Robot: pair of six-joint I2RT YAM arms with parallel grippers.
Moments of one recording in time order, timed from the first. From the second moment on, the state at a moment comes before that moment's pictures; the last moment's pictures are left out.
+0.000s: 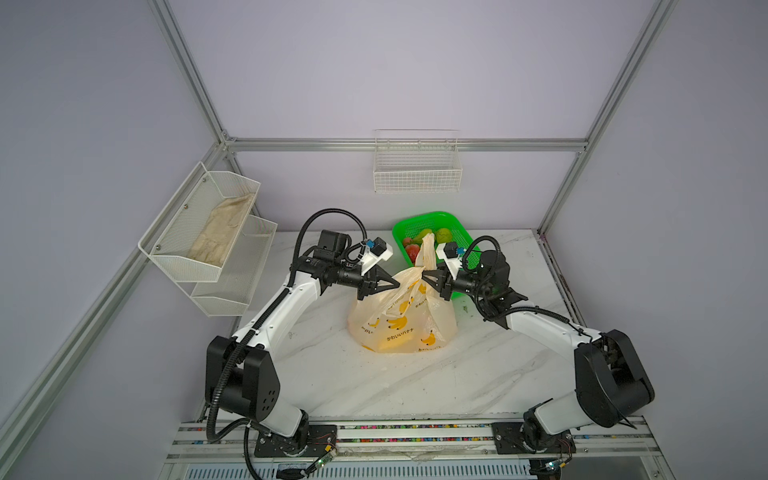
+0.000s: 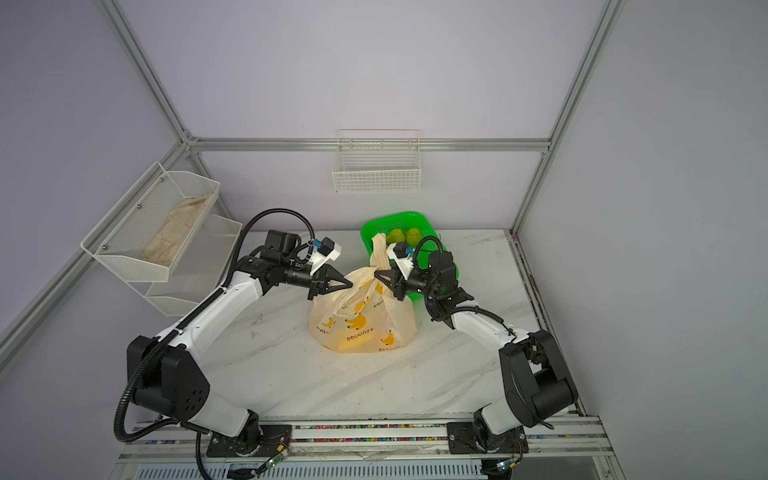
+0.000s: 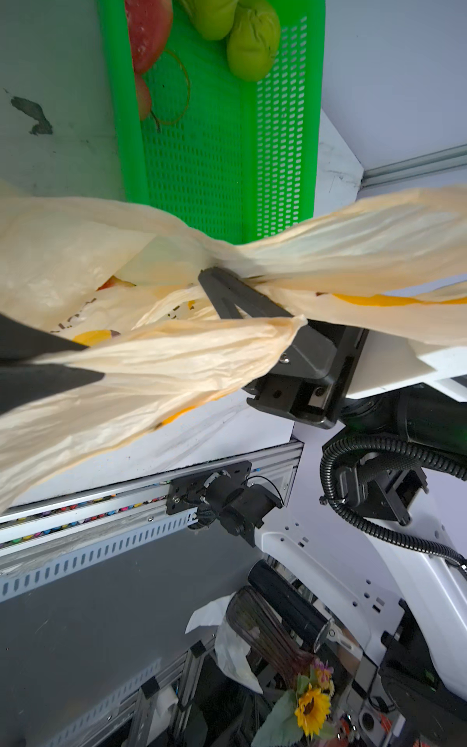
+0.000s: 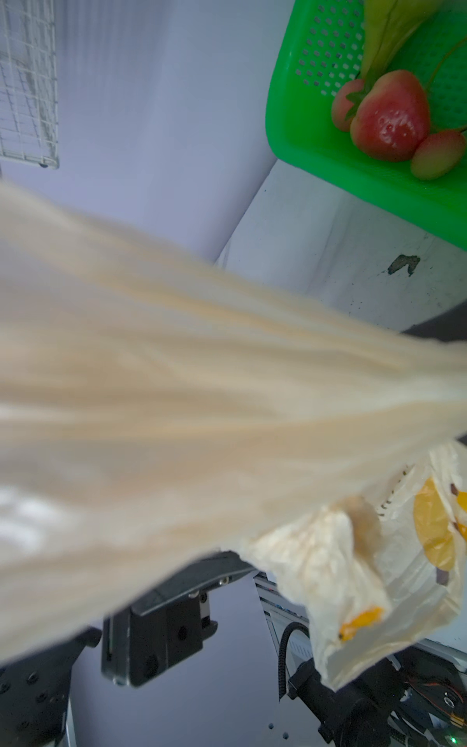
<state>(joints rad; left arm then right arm) -0.31 1.53 1.36 -0.62 1.09 0.54 0.43 1.50 0.91 0.44 -0.79 0.00</state>
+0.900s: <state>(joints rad) -0.40 1.52 1.41 -0.65 0.85 0.95 0.40 1.43 0.96 0.21 -0.85 -0.16</state>
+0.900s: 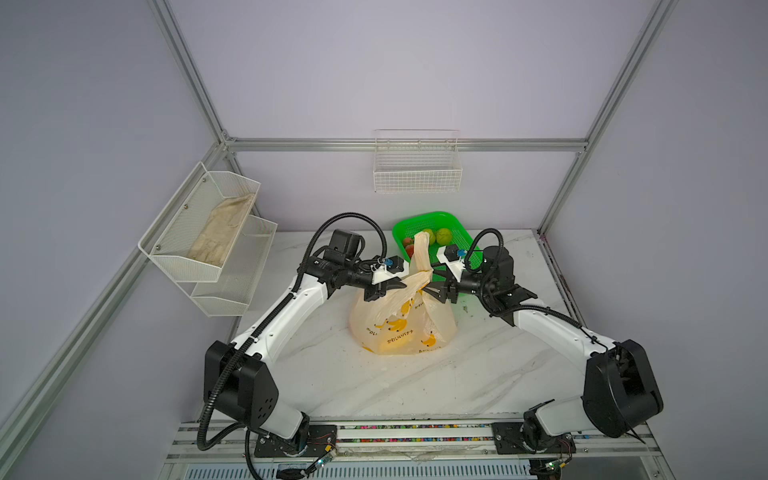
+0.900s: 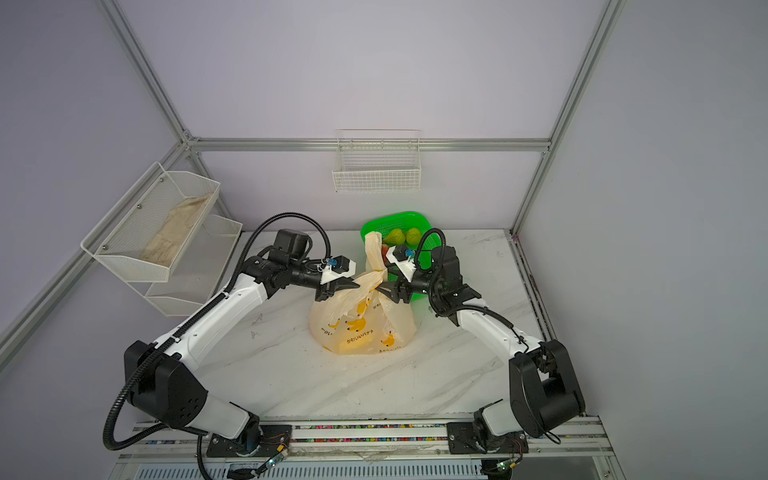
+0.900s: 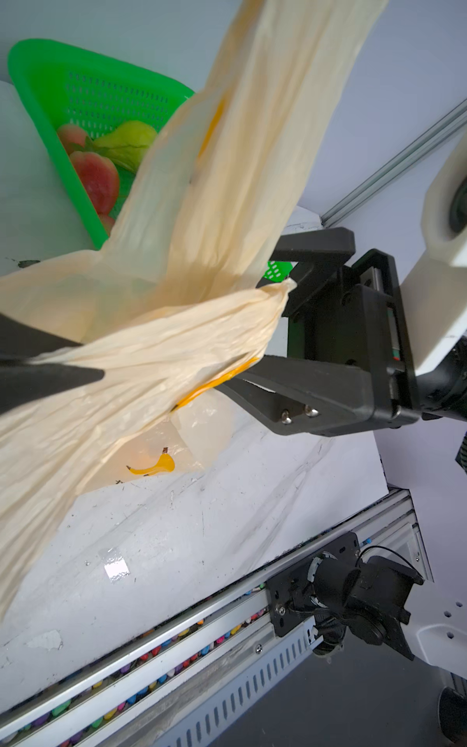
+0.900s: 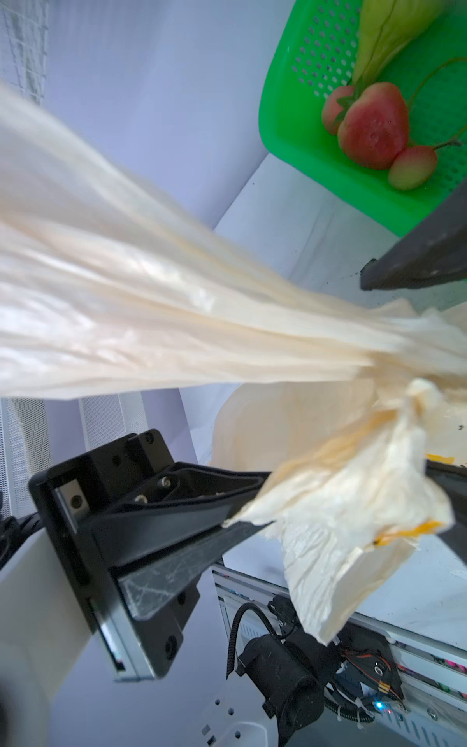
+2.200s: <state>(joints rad) -0.43 1.53 1.44 -0.50 0.72 1.06 0.29 1.51 1.14 0.05 -1.04 -0.16</state>
